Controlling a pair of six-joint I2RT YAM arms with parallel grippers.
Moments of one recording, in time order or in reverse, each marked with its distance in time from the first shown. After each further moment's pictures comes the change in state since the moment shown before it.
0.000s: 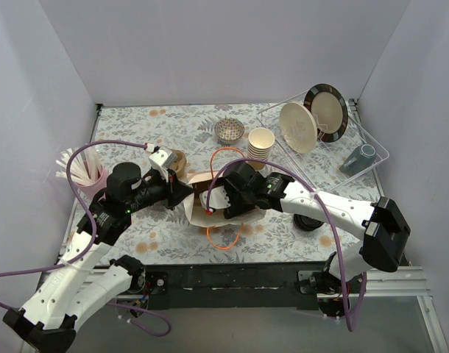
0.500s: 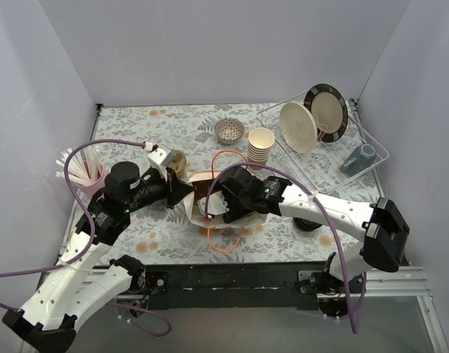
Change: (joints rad) left arm 0.000 0.000 0.018 0.001 0.000 -0.010; right arm 0.050 0.000 0.000 -0.016 0.050 -0.030
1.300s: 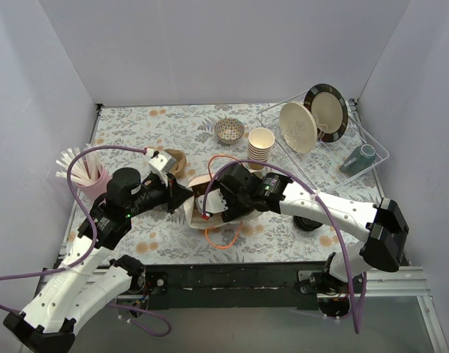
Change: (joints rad) left arm 0.000 -0.042 -0.080 0.031 -0.003 0.006; right arm 0.021 0.002 0.082 -0.090 0.005 0.026
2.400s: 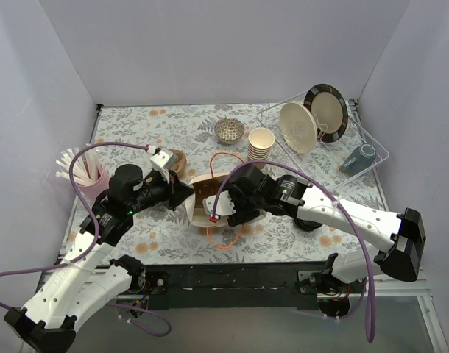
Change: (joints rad) left arm 0.000 0.040 0.025 0.015 -0.002 0.002; right arm 0.000 -0.133 -0.023 -0.053 -0.097 0.065
